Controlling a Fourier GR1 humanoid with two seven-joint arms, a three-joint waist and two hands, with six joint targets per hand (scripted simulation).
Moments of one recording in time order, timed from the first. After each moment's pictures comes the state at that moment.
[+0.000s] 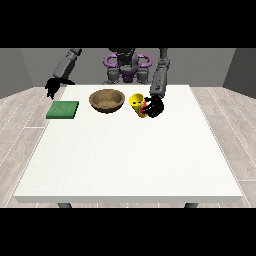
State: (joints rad) left arm -0.58 0.19 0.17 -0.92 -0.17 0.60 -0.62; right arm -0.44 -0.35 -0.24 -0.93 -0.19 0.41 -0.67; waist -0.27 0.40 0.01
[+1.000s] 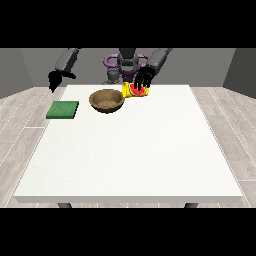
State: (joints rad) left arm -0.75 0.13 -0.36 -0.76 -1.07 0.58 0.14; right arm -0.43 -0.35 -0.28 -0.61 -0.17 0.36 -0.65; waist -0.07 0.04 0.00
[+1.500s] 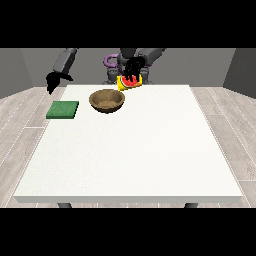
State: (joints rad) left arm -0.81 0.02 -0.51 -0.87 -1.26 0.32 0.29; right arm -0.36 -0.42 -0.33 -0.51 -0.18 0.38 -0.72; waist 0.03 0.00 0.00
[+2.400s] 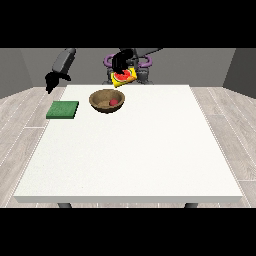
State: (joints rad) left arm -0.90 0.01 -0.67 -0.98 -1.49 -0.01 0.30; right arm -0.37 -0.43 -0.32 -0.49 -0.19 0.39 -0.73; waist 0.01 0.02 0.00
